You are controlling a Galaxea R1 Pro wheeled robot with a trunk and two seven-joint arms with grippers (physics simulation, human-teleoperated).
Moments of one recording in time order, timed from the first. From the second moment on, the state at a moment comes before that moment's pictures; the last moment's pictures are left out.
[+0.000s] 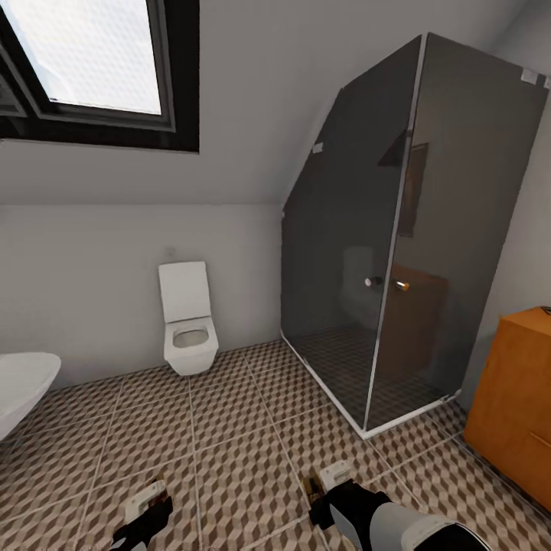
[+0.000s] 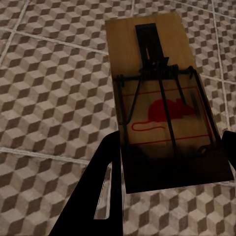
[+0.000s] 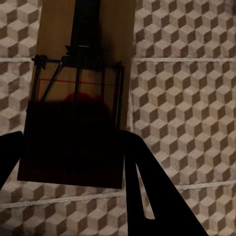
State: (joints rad) left arm -0.54 0.06 0.07 -0.01 0.44 -0.29 0.05; right arm -0.71 0.17 0.32 0.02 0.00 0.25 -0.05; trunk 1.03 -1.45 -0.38
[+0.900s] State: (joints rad) left arm -0.54 0.06 0.07 -0.01 0.44 -0.30 0.05; right arm -0.71 0.17 0.32 0.02 0.00 0.26 -0.05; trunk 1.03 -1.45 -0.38
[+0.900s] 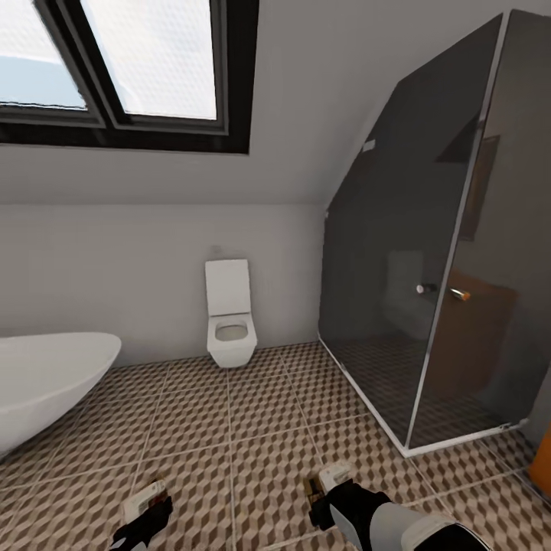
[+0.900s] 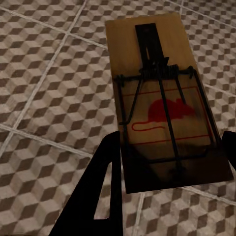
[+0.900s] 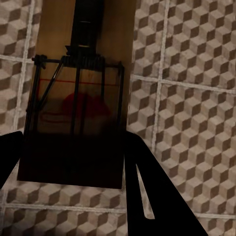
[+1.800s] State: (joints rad) left arm -0.54 0.06 0.07 0.00 0.44 -0.30 0.05; right arm -0.71 0.17 0.32 0.02 0.00 0.26 -0.05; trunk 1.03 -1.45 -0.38
